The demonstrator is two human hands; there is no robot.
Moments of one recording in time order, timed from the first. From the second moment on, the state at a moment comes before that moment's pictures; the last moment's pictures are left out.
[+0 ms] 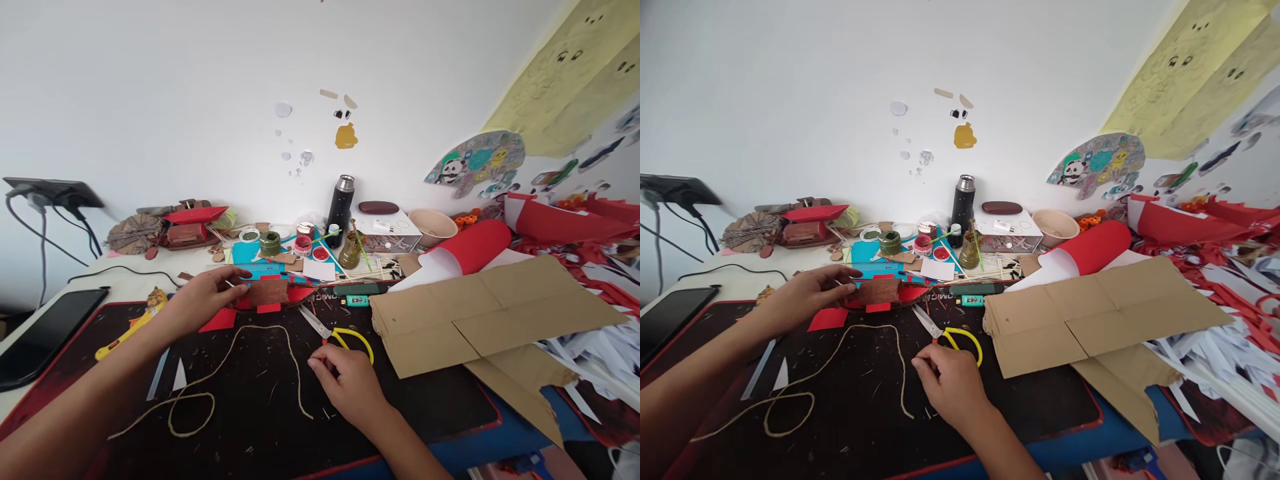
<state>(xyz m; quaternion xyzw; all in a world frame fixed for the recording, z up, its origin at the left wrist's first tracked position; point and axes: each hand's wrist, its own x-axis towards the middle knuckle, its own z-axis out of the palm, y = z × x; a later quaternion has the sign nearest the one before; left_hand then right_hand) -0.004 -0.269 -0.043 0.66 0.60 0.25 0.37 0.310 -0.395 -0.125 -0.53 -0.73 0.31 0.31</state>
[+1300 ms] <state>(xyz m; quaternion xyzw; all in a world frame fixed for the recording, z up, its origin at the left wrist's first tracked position) -0.014 -0.290 -0.085 0.87 0.49 0.11 0.02 0.313 -0.398 -0.127 -0.50 -0.76 0.26 0.32</state>
